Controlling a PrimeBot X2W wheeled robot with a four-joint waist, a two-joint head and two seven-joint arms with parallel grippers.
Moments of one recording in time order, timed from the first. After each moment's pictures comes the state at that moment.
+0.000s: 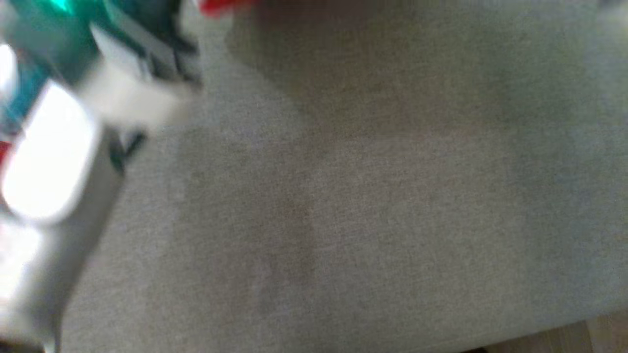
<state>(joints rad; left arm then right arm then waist) -0.96 0.39 -0.56 0.19 -0.42 -0.13 -0.26 -0.93 -0.45 0.24 0.26 0.10 0.13 -0.26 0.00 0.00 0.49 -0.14</state>
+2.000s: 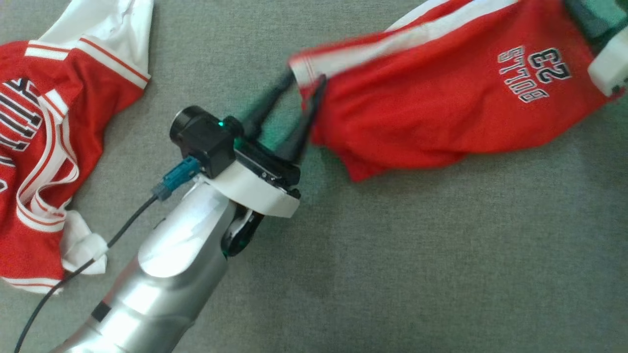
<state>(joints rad) -0.69 0.18 -0.73 0.34 -0.55 -0.13 -0.26 -1.13 -0.74 0.99 0.62 0.34 0.13 -0.20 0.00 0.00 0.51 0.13</state>
